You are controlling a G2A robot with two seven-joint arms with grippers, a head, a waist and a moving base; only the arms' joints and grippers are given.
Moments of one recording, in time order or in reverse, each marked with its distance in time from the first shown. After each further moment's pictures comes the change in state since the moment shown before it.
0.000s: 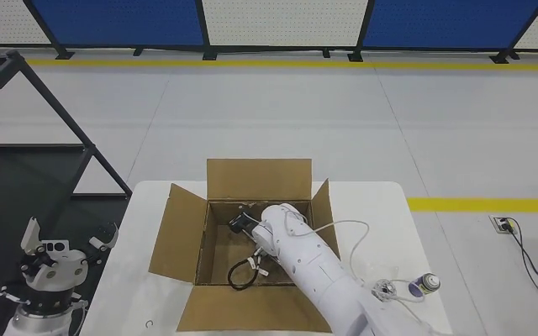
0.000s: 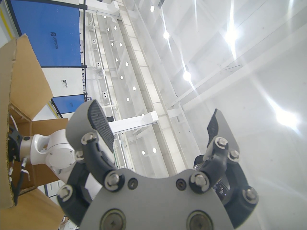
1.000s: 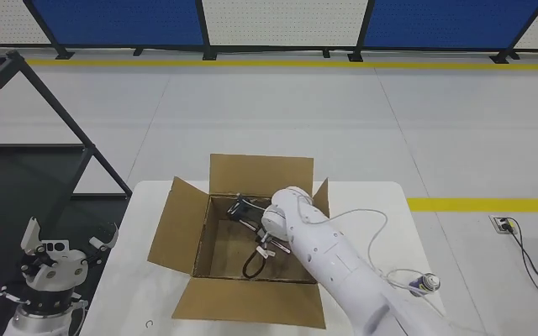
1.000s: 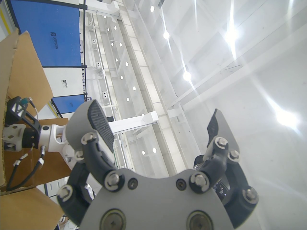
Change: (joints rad) left arm 0.000 0.000 0.000 0.000 0.000 0.000 0.000; right arm -0.014 0.126 0.072 -0.232 -0.059 -0.127 0.039
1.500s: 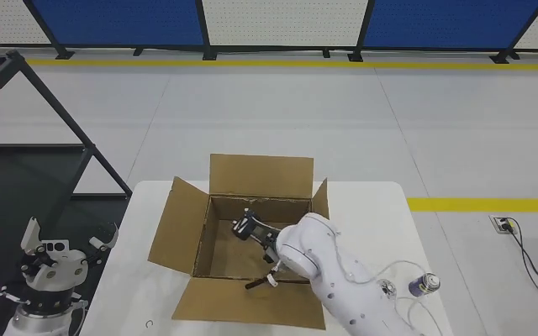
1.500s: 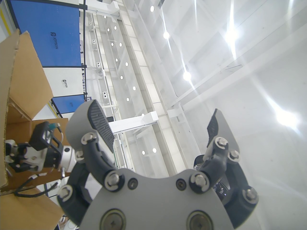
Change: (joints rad) left arm 0.000 0.000 0.000 0.000 0.000 0.000 0.000; right arm -0.502 0.249 0.302 -1.012 -0.288 0.086 0.336
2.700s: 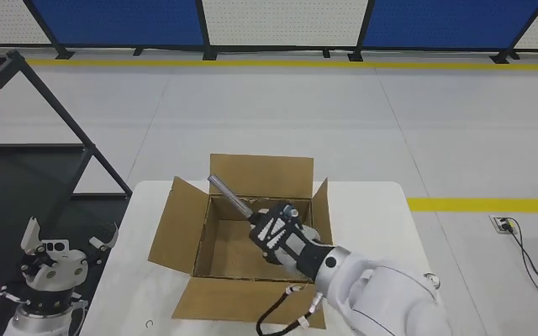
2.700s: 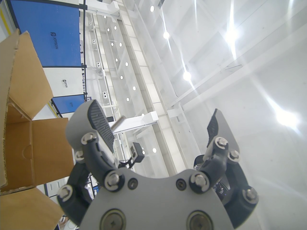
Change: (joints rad) left arm 0.000 0.000 0.000 0.000 0.000 0.000 0.000; right arm -0.328 0.061 0.227 -0.773 0.047 -0.040 -0.292
